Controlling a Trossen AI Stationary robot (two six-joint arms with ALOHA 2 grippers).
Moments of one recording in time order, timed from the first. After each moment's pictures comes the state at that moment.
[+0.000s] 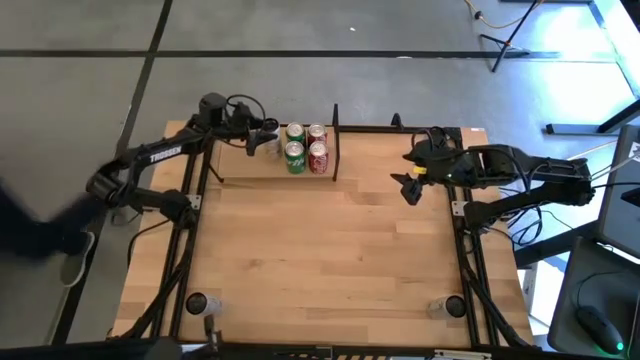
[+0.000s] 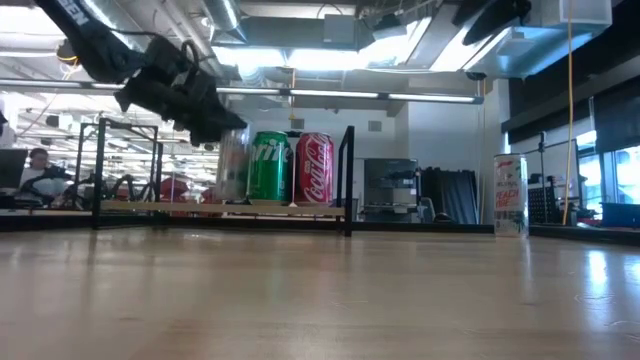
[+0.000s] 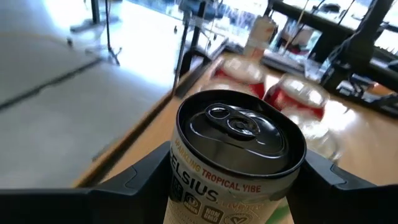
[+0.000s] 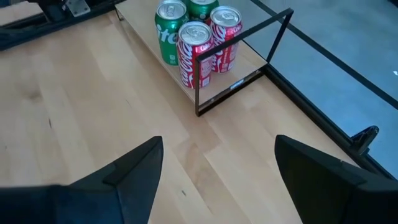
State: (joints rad) left arm 1.05 1.28 0.62 0.26 0.69 0.03; right arm 0.03 1.07 1.28 -1.00 0.43 0.42
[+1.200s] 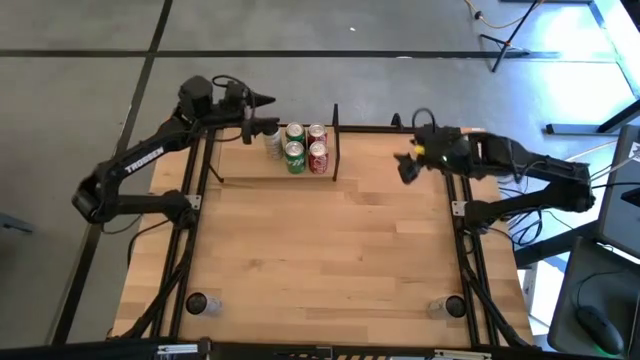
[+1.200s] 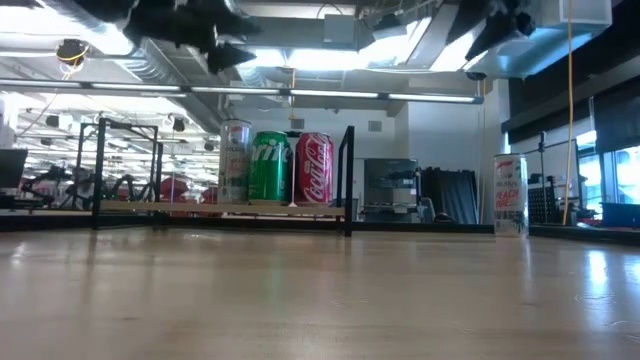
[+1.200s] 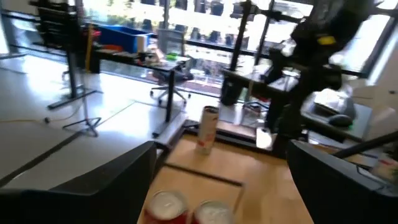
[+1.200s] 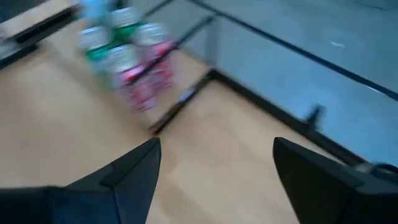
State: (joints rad) left arm 0.87 1.09 0.91 0.11 0.63 -0.10; right arm -0.16 1.08 1.28 -1.00 0.48 0.51
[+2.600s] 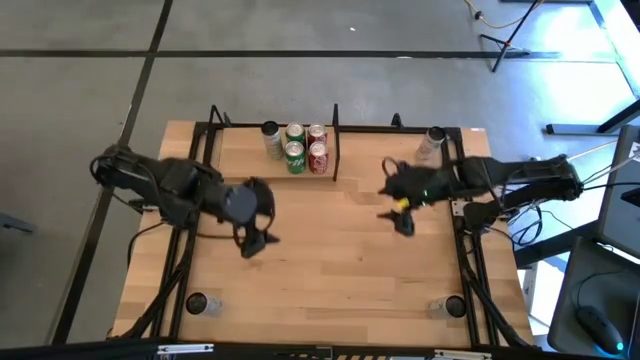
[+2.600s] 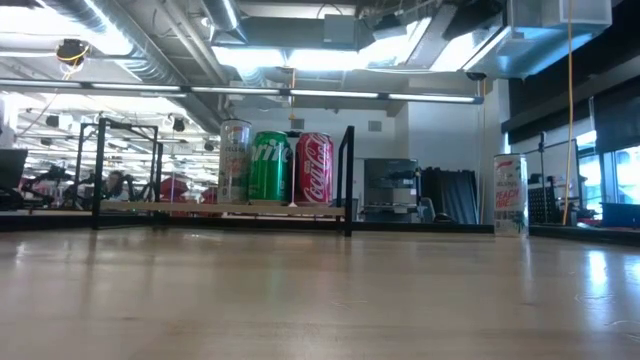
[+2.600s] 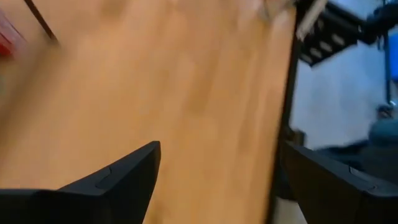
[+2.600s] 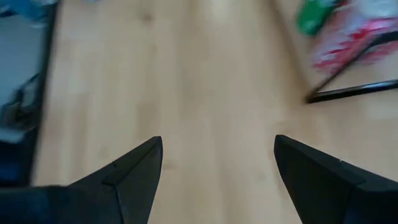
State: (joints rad) left arm -0.35 1.40 1.66 -1.14 -0.15 -0.72; right arm 0.17 1.21 1.28 -0.92 0.09 0.23
